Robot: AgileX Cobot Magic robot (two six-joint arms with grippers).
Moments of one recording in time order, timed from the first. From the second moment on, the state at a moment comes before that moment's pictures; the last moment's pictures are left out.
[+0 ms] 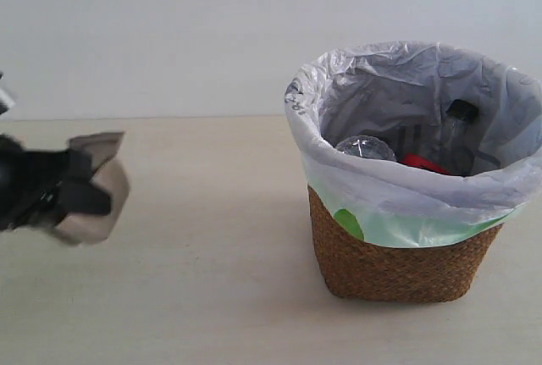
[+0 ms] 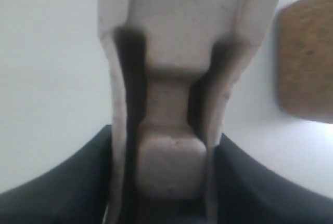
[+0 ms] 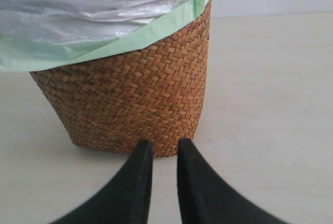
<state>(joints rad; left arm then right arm) -0.13 1.35 -0.78 -0.74 0.62 0.42 0.26 0.01 0.00 0.04 0.35 0.09</state>
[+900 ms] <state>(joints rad) -0.60 1.89 -2.07 -0.17 1.22 -0.20 0.26 0.01 0.00 0.04 0.35 0.09</state>
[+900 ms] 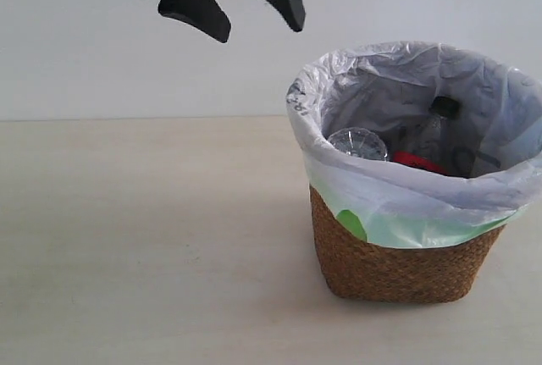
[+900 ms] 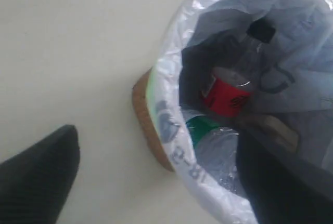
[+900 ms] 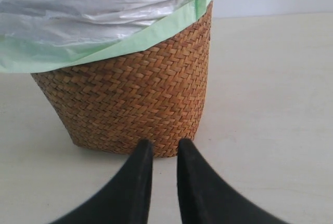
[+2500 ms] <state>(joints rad) -0.55 0.64 -0.41 0.08 0.51 -0.56 0.26 0.01 0.00 0.04 0.35 0.09</state>
